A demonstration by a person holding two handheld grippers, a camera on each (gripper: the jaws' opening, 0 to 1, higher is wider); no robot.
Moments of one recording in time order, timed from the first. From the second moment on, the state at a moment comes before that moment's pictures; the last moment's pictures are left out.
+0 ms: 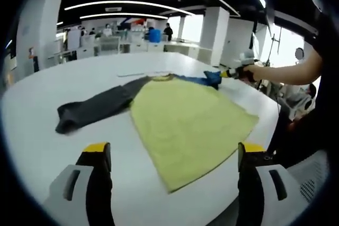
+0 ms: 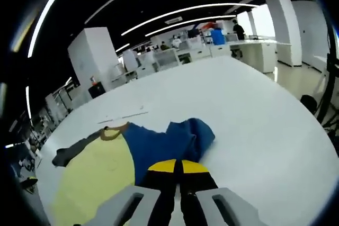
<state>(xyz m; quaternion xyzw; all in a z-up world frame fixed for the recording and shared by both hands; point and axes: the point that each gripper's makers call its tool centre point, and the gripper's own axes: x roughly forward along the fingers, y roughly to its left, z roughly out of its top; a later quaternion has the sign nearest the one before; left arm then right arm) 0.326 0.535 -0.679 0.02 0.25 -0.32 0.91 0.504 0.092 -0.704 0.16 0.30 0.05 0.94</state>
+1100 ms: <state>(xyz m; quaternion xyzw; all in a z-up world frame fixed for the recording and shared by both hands) 0.329 0.527 -0.679 0.01 0.24 -0.34 0.91 0.435 -0.010 -0.683 0.10 0.34 -0.05 0.93</state>
